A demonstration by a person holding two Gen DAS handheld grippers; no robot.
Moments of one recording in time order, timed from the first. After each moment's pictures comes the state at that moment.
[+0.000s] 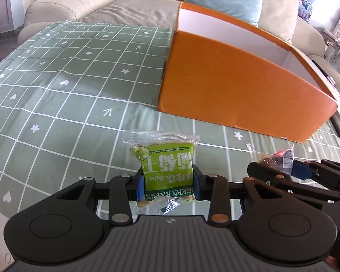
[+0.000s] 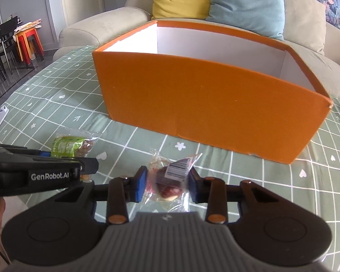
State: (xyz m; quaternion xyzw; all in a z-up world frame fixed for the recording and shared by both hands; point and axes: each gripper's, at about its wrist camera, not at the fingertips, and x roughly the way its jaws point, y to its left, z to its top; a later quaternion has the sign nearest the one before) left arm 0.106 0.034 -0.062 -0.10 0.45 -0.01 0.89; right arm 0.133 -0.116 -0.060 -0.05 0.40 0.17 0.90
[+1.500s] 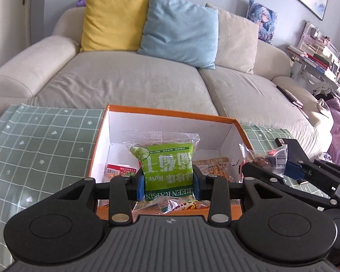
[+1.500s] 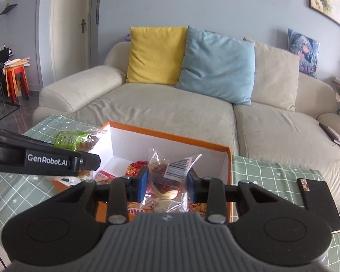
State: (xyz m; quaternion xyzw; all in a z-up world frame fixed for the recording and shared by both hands) left arm 0.206 -0.029 0.061 -0.07 0.38 -0.08 0.92; right arm 0.205 -0.187 0.065 -0.06 0.28 0.13 0.95
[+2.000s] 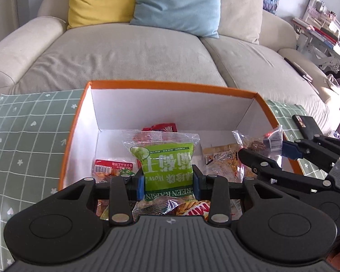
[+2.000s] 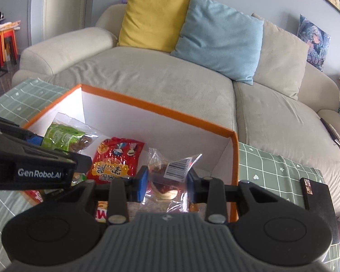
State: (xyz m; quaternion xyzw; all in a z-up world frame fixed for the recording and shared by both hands) left arm 0.263 -0.036 0.006 -0.04 0.44 -0.10 0.89; right arm 0.285 -0.173 0.010 -0.12 0.35 0.11 0.92
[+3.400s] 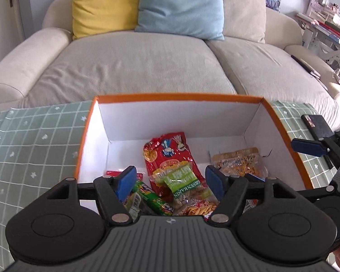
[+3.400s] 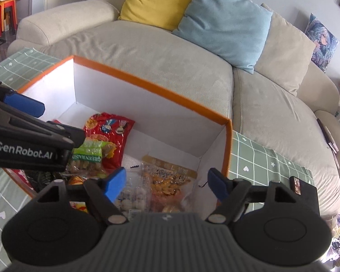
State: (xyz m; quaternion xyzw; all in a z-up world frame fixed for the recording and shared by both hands) left arm 0.262 -0.041 0.028 0.00 0.42 -0.06 0.91; right arm 0.292 -0.176 0.016 -0.17 0.39 0.10 0.90
